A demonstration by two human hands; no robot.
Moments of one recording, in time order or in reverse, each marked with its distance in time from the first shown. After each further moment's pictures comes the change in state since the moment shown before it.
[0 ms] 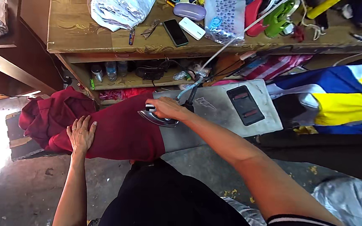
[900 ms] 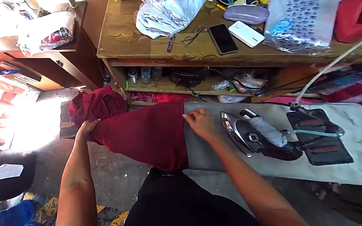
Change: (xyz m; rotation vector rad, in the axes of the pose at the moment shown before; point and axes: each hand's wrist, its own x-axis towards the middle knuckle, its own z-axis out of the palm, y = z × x) left_hand 0.040 -0.095 -0.062 -0.324 -0.341 -0.673; right_hand -0.004 0.043 0.071 0.313 0.324 0.357
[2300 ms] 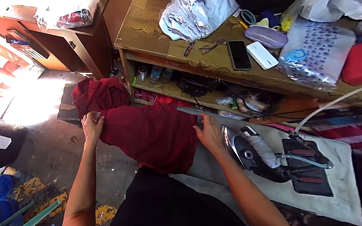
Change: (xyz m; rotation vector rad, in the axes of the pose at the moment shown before) left_hand -0.095 -0.017 0.057 -0.184 0.564 0.363; right_hand -0.006 0.013 -0.017 -0.071 0.022 -0.152
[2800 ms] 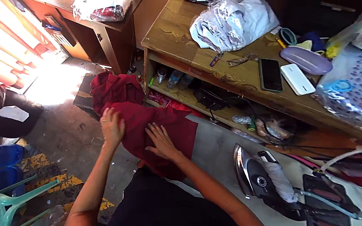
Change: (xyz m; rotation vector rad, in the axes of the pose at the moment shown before) left_hand -0.058 0.024 0.020 0.235 0.128 0.240; right_hand -0.006 -0.132 0.124 -0.038 -0.365 -0.808
